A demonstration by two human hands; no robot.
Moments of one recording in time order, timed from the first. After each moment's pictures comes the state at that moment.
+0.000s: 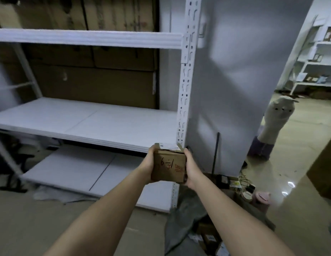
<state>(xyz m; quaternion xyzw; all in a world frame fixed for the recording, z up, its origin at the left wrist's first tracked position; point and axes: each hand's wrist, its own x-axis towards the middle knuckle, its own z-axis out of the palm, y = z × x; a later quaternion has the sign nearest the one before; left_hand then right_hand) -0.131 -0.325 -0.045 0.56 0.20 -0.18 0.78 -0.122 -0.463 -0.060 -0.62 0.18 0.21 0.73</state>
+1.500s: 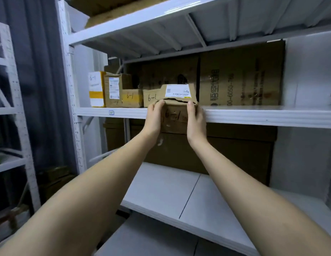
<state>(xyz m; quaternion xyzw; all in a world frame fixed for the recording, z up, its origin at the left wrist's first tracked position) 0.009 0.295 0.242 0.66 -0.03 0.29 0.69 0.059 0.190 0.220 -0.64 -0.21 -0.26 0.69</state>
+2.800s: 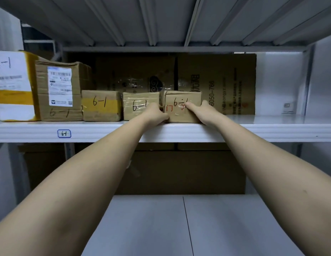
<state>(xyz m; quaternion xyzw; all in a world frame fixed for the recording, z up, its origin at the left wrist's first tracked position) 0.248 0.460 0.306 0.88 -0.18 0.17 0.40 0.248 0.283 0.307 -0.89 0.00 -0.23 0.38</state>
